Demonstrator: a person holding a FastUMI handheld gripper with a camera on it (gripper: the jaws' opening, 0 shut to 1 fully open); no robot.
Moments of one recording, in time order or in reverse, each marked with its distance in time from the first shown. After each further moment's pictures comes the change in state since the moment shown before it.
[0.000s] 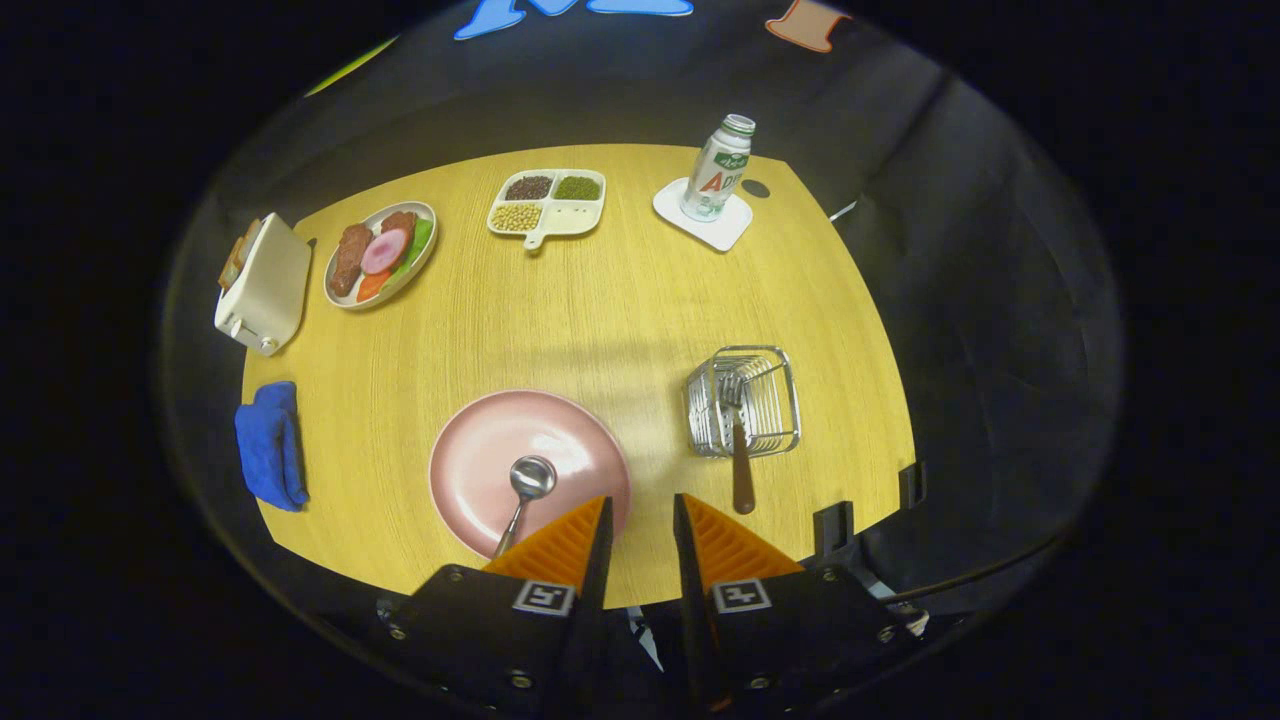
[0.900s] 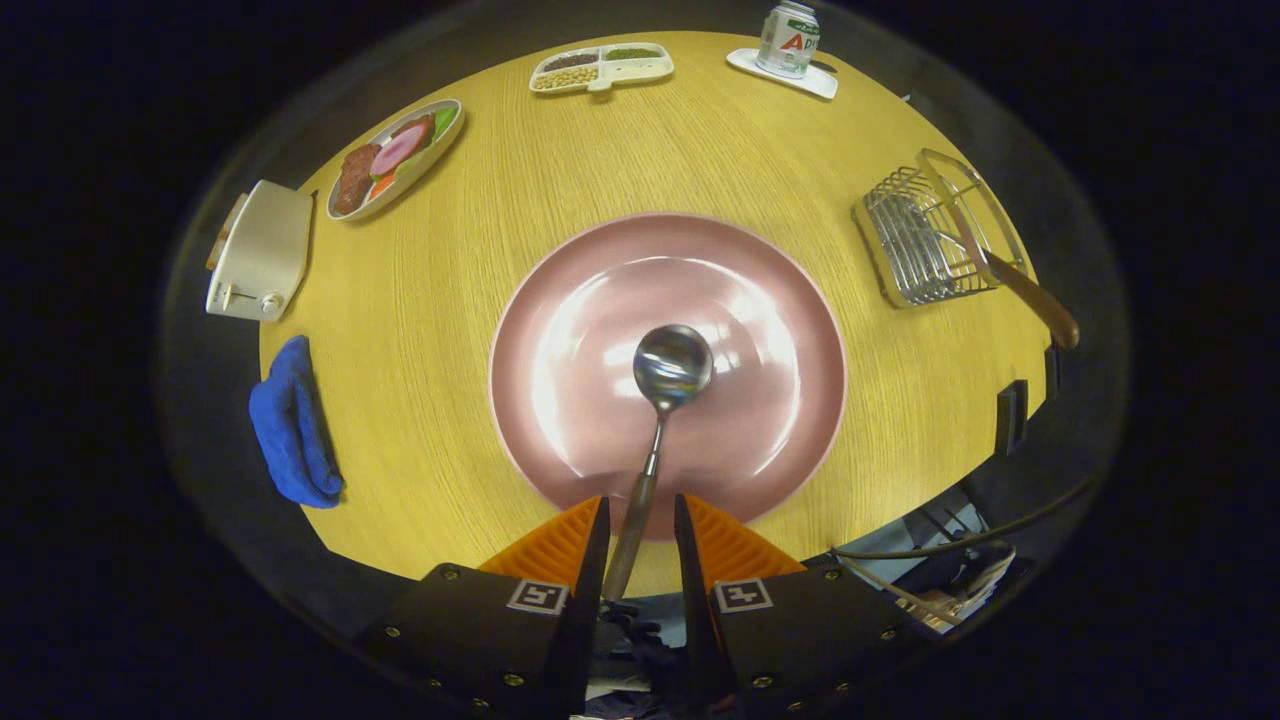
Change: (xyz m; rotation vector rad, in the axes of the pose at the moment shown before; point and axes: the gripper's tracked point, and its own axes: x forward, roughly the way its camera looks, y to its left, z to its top) arm 0.084 0.117 -0.090 0.139 0.271 0.187
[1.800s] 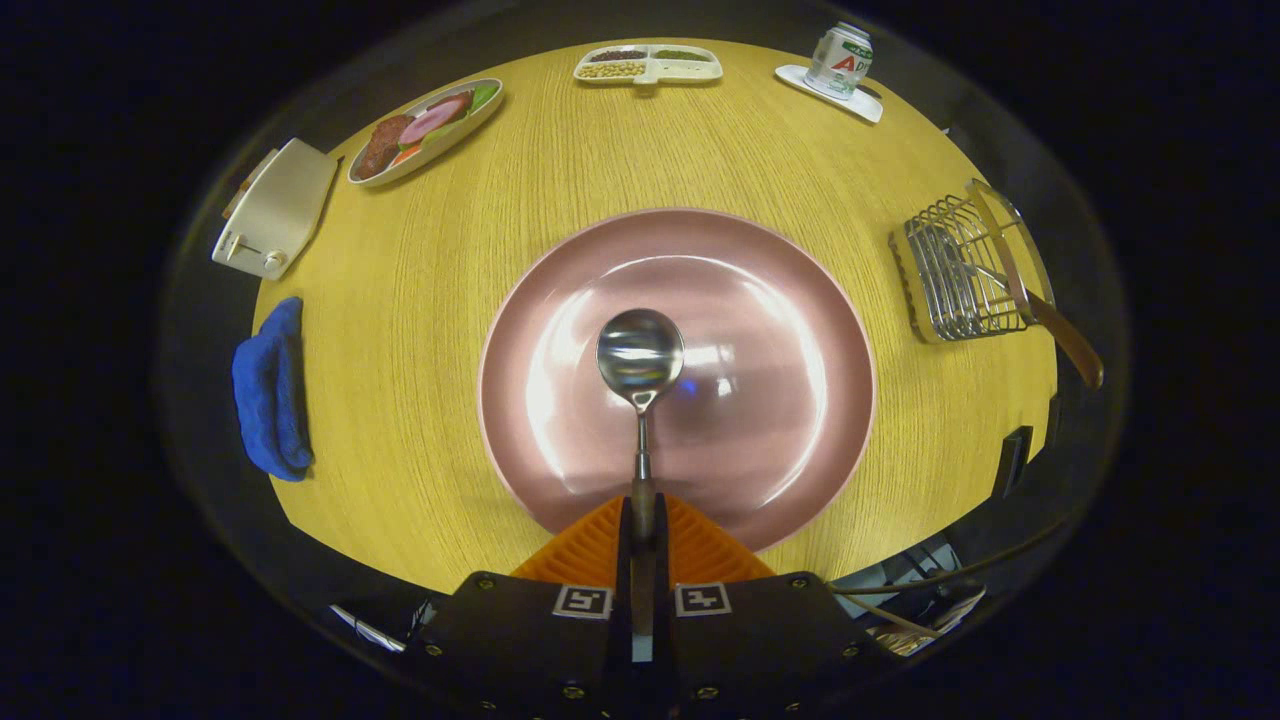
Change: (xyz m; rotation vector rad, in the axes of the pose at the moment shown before) arm 0.008 -0.008 0.008 -0.145 -0.063 -0.032
